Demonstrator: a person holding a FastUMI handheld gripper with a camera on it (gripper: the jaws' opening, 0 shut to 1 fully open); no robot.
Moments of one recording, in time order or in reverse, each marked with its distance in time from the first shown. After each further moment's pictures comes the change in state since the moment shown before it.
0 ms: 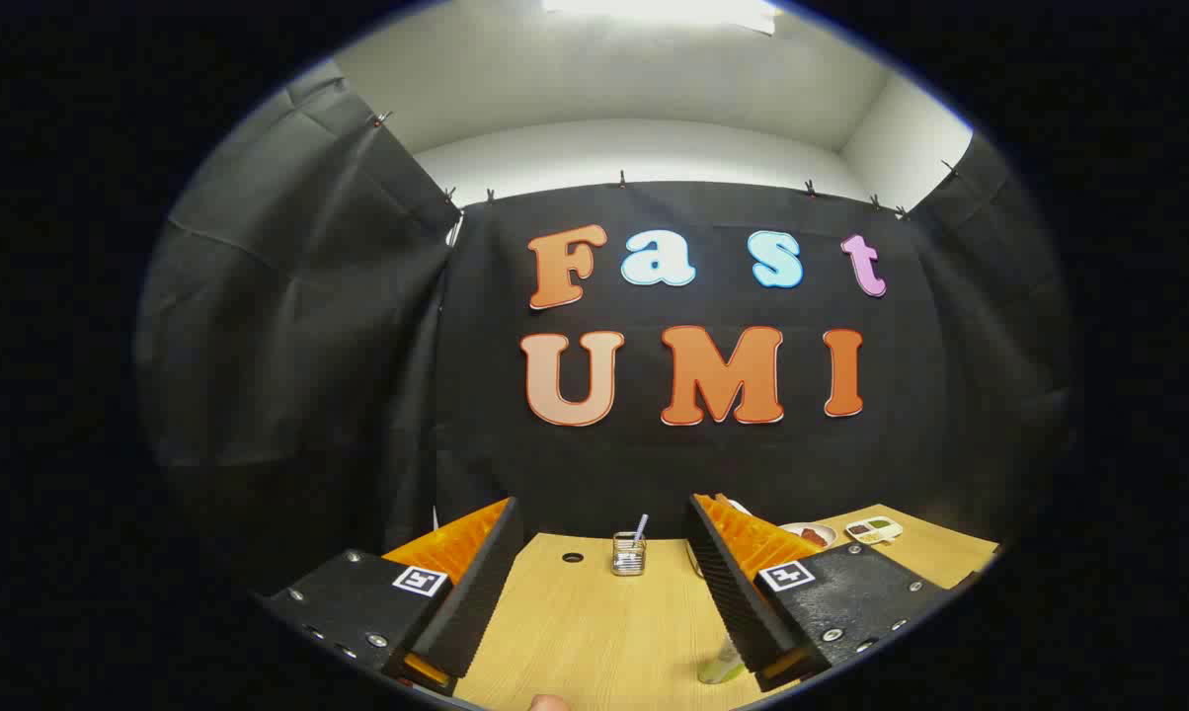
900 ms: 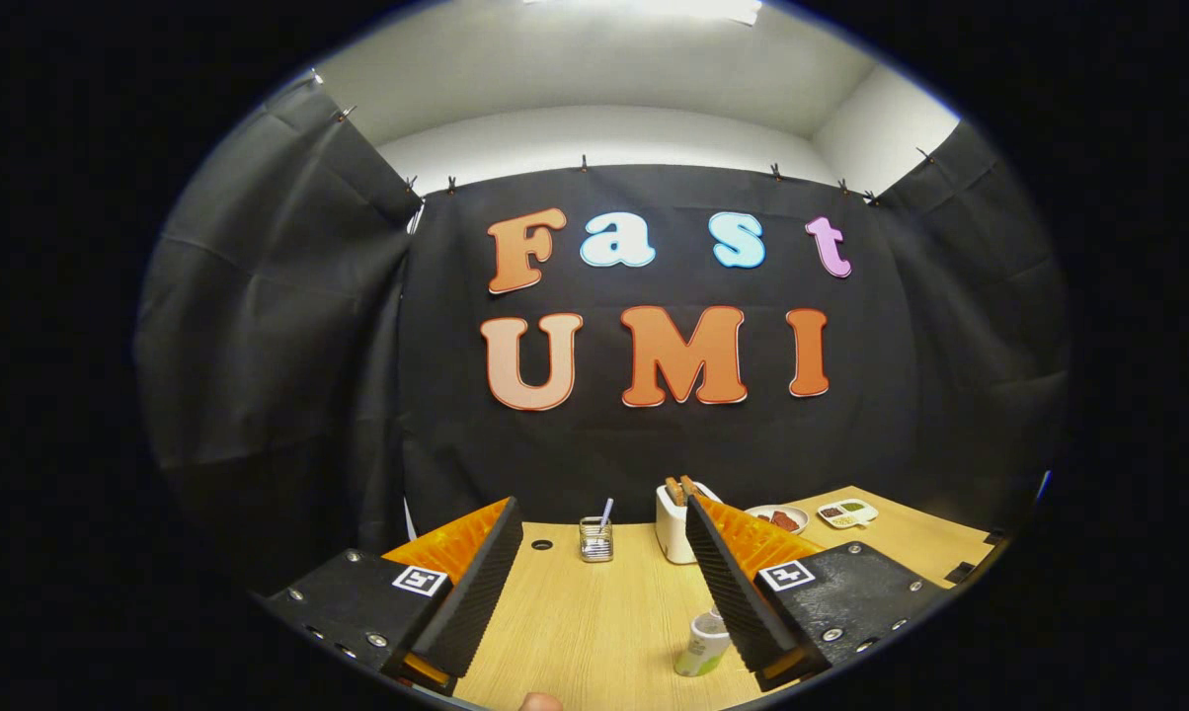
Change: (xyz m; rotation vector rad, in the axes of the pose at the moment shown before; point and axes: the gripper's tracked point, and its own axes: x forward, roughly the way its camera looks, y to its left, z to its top) arm 0.001 -0.039 -0.017 0.027 0.054 -0.090
